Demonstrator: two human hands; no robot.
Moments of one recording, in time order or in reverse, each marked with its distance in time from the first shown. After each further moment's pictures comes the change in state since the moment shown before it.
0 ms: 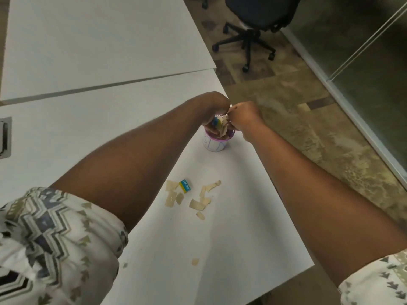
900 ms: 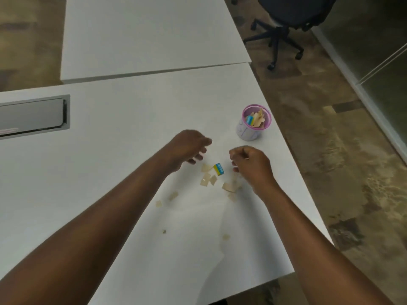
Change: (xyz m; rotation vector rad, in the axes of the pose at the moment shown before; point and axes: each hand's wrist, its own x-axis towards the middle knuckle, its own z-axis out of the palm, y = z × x) left_hand -0.073 -0.199 -0.076 -0.059 0.111 0.203; right_hand -0.169 0.055 0.076 0.127 -0.114 -0.070
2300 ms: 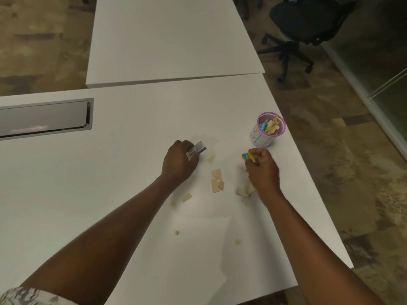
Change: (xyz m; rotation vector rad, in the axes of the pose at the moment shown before) left_hand 0.023 -0.094 -0.012 0.374 0.517 0.358; right_hand -0.002 0.011 0.017 0.042 0.191 -0.114
